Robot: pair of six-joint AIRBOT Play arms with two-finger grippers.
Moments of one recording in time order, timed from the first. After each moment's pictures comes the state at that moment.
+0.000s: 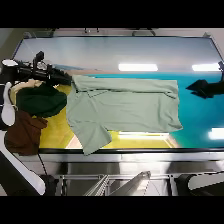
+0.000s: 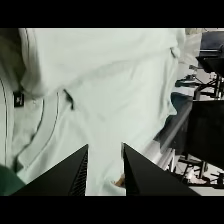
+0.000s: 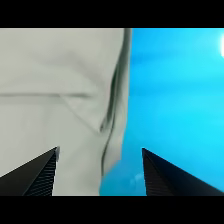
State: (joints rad) left arm 0.30 -2.12 1.97 0.53 -1.65 -1.24; right arm -0.57 -1.73 1.40 -0.82 1.28 0.96
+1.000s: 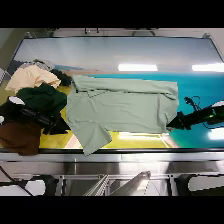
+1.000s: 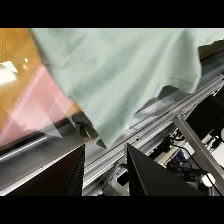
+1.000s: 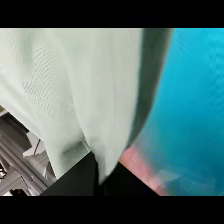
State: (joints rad) left arm 0.27 -1.51 0.84 0.89 -1.51 -1.23; right arm -0.46 -1.67 0.90 -0.88 1.37 0.94
